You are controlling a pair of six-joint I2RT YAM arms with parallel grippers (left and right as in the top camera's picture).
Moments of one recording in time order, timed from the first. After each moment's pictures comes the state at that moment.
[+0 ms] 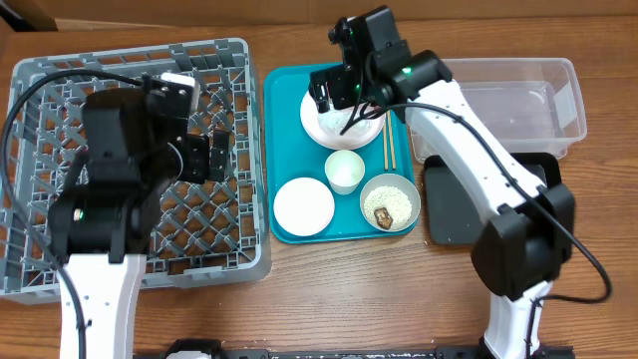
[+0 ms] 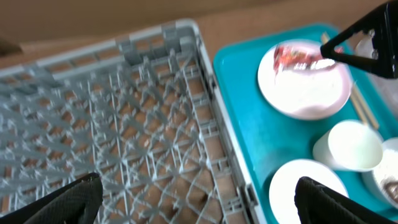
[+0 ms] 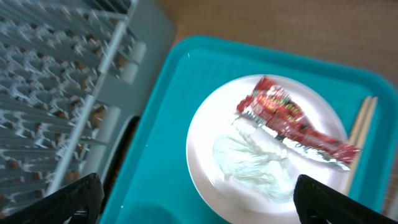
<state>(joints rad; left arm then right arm) -0.02 1.20 1.40 -0.96 0.05 0.14 0.47 2.06 1.92 -0.76 -0.18 0.17</state>
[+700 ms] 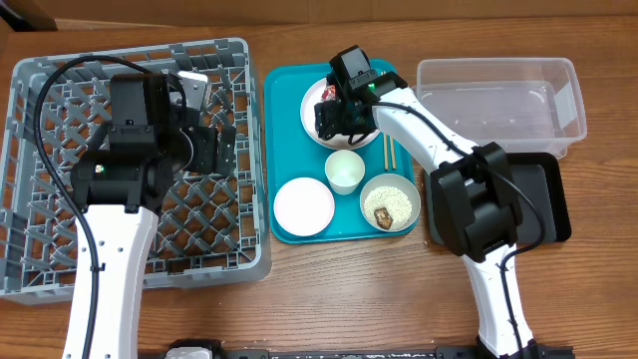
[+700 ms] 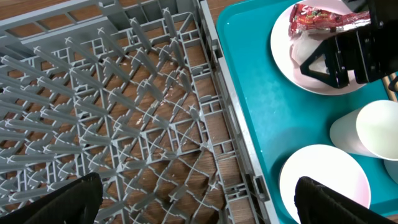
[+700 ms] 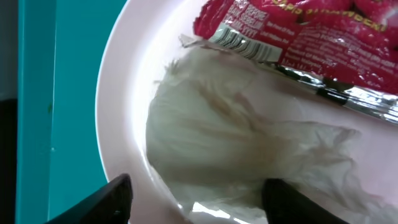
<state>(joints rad) -0.02 1.33 1.40 -0.97 0.03 0.14 0.47 2.35 1.92 -0.73 -0.18 0.33</state>
